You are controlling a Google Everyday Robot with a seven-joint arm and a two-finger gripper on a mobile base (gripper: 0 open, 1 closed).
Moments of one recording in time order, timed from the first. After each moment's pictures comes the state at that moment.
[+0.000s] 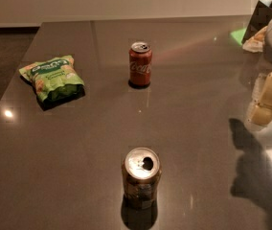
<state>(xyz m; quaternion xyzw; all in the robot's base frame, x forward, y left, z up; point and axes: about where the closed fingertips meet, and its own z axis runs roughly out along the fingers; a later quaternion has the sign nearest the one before) 0.438 -0.217 0.976 -0.60 0.78 -0.03 0.16</state>
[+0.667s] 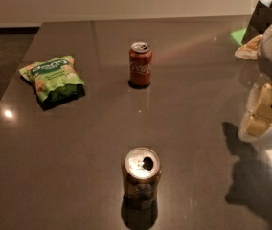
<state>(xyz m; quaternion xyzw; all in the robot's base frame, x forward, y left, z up) 0.426 -0.201 0.966 -0.62 0.76 -0.02 0.18</state>
